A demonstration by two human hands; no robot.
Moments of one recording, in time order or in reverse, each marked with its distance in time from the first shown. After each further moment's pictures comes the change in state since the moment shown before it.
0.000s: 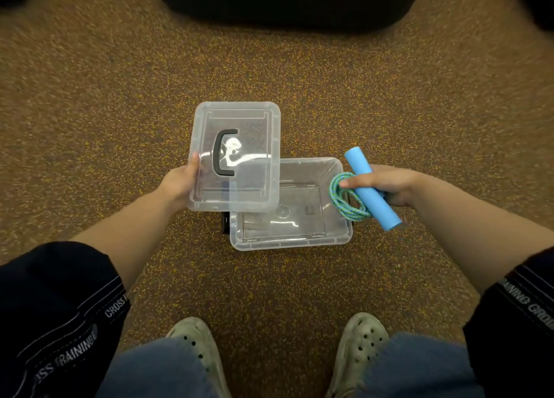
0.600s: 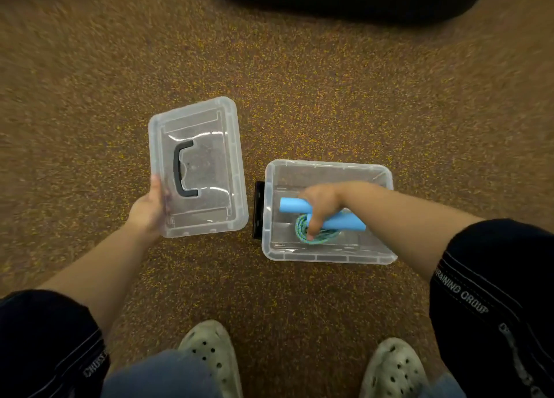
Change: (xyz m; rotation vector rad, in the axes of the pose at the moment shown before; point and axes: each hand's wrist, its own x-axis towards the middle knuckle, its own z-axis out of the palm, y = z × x) left_hand 0.042 -0.117 -0.084 -0.210 0.230 -0.172; right_hand 0.117 -0.029 0.129 -1.287 -0.364 -0.207
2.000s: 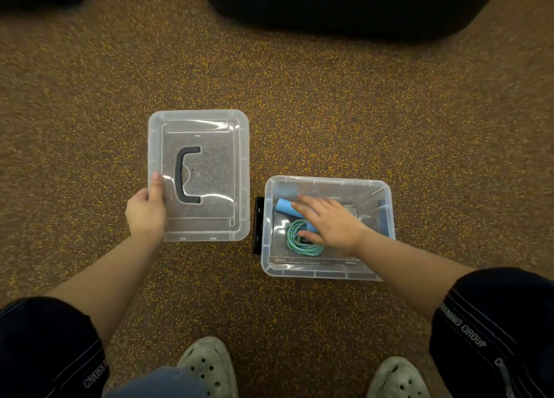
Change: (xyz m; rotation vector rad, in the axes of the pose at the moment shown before) left_hand -0.025 0.037 0.018 0.145 0.339 0.348; right_hand -0.005 0.030 0.054 -0.392 0.766 -0.300
